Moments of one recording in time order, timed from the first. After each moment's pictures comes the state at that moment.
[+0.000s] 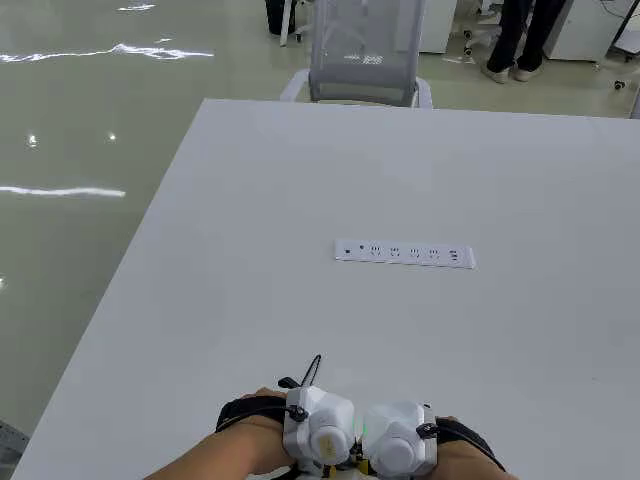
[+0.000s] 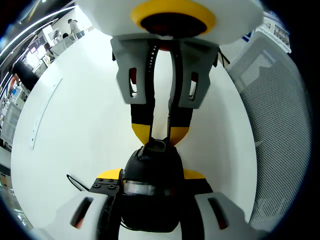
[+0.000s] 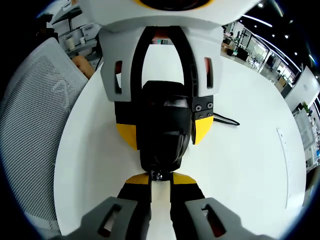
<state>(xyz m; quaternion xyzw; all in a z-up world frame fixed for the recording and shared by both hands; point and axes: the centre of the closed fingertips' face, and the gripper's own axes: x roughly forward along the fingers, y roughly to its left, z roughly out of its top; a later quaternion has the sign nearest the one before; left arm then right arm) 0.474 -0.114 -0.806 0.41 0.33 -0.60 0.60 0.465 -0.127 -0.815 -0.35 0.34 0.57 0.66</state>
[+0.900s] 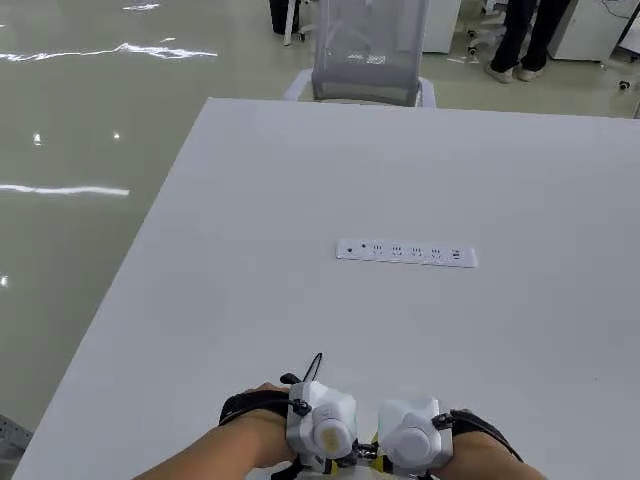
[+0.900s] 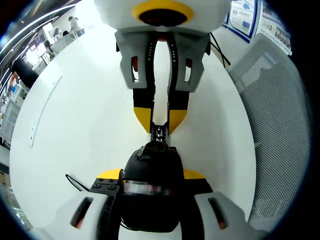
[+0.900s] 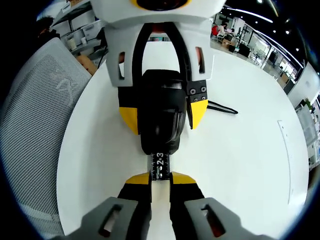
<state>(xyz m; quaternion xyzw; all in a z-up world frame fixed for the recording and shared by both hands) 0.475 -0.113 -0.806 0.41 0.34 -0.60 0.60 0.463 -0.152 -0.815 -0.35 0.36 0.58 0.65</state>
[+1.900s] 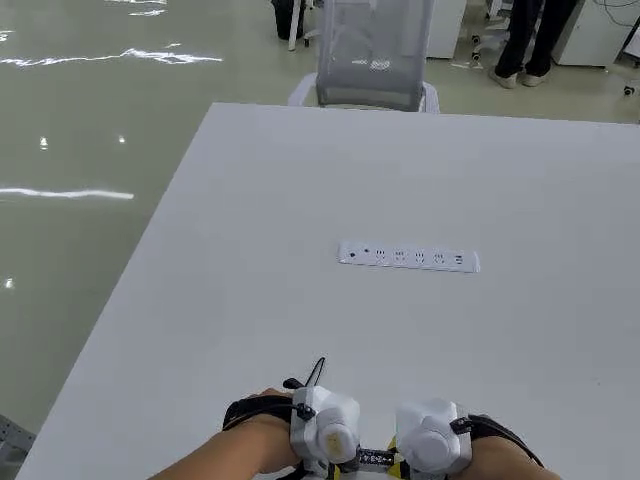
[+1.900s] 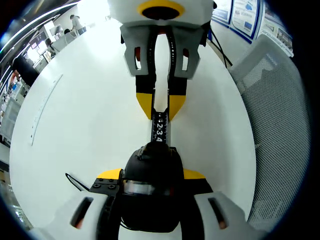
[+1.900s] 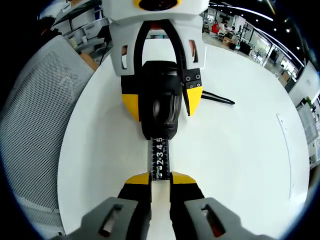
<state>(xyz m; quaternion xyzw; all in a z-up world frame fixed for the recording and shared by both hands) 0.475 -0.114 -0.807 0.41 0.34 -0.60 0.60 0.462 -0.171 -0.820 -0.35 0.37 0.57 0.64</state>
